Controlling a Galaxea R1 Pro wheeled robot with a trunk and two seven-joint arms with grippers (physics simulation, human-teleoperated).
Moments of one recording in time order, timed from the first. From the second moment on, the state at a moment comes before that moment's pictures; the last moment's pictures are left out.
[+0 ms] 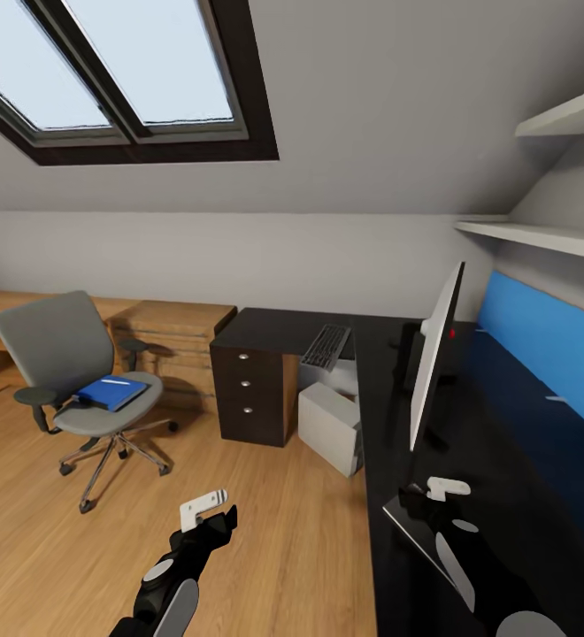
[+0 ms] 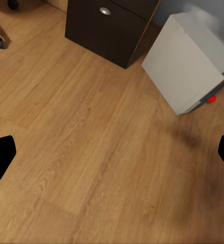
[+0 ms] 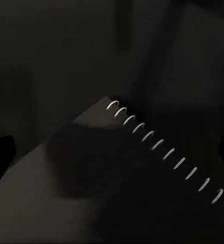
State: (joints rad) left arm -0.16 -0.02 -0.28 -1.33 0.54 0.32 0.45; right arm -0.48 -0.09 -0.02 -0.69 -0.15 0.15 -0.07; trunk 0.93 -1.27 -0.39
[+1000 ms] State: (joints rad) left arm -0.16 -0.02 -0.28 -1.33 0.54 0.32 0.45; right arm -0.48 -0.09 -0.02 -0.69 -0.15 0.15 -0.07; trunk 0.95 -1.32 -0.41
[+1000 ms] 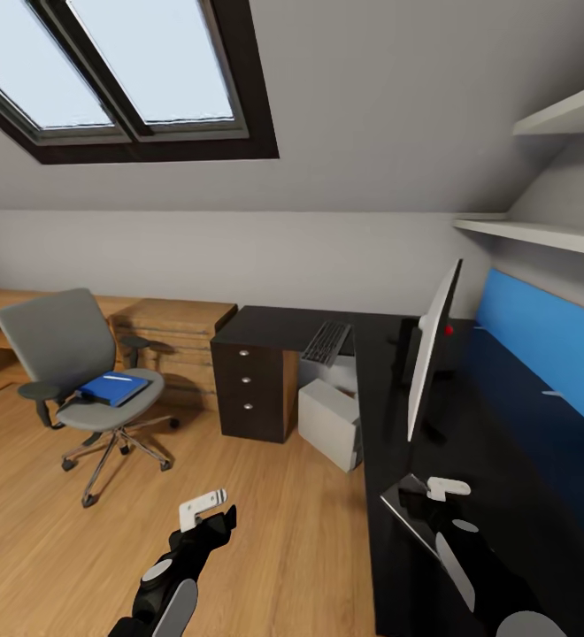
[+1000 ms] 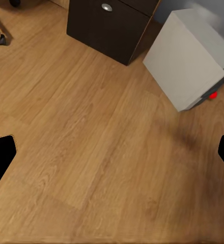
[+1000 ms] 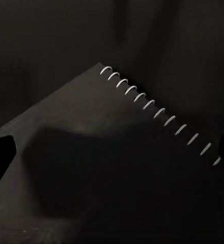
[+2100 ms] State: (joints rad) left arm -0.16 -0.02 -0.28 -1.33 0.54 0.32 0.45; right arm -0.48 -0.09 -0.02 -0.69 -0.15 0.15 -0.07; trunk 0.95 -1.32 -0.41
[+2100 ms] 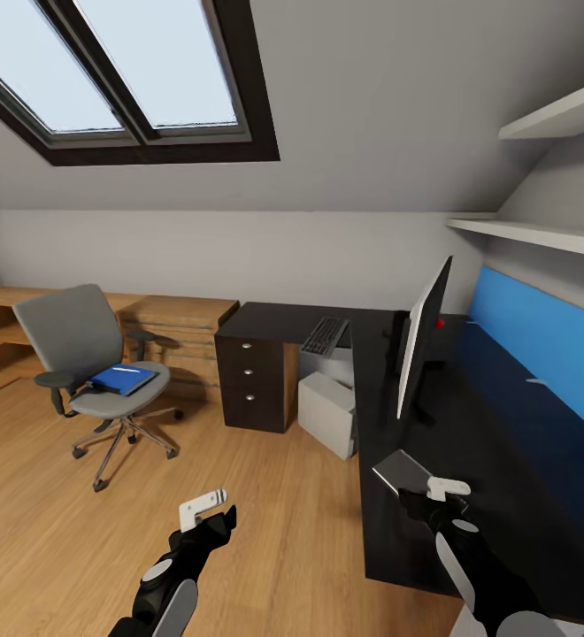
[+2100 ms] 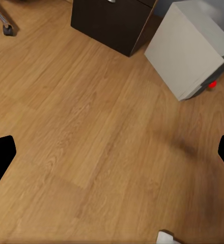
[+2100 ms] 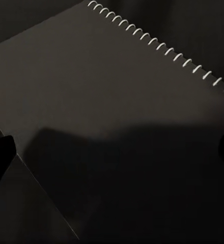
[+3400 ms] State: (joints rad) left arm -0.16 -0.02 -0.27 -1.32 0.54 0.32 0.45; right arm -0.48 -0.09 -0.02 -0.70 -0.14 0.15 -0.07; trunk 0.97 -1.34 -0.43
